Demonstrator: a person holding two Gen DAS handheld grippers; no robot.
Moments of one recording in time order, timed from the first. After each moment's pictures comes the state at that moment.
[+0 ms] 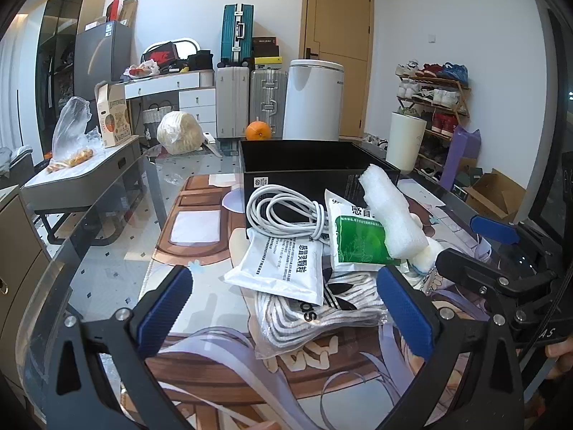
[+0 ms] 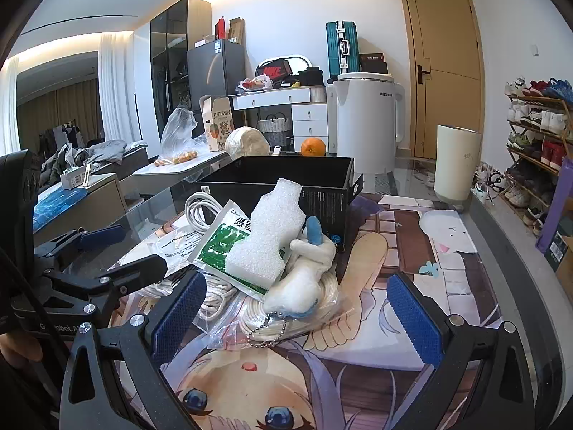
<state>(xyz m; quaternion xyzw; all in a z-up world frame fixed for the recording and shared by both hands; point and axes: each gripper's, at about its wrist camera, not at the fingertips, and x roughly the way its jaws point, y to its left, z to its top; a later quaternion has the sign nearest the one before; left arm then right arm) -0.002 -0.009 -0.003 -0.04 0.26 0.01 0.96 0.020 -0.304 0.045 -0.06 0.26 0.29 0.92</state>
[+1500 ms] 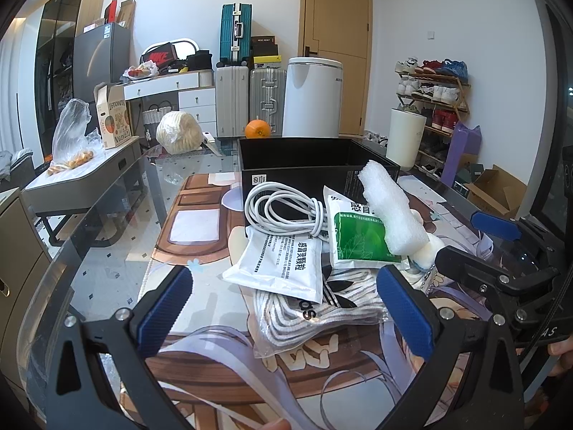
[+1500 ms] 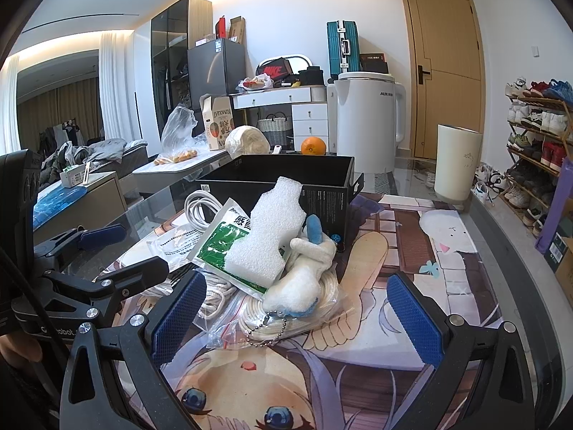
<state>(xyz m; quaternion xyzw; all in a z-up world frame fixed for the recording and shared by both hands) 0.001 -0.009 -0.006 -0.04 0.27 0.01 0.96 0.017 -0.303 0.044 -0.06 0.25 0.29 0.92</state>
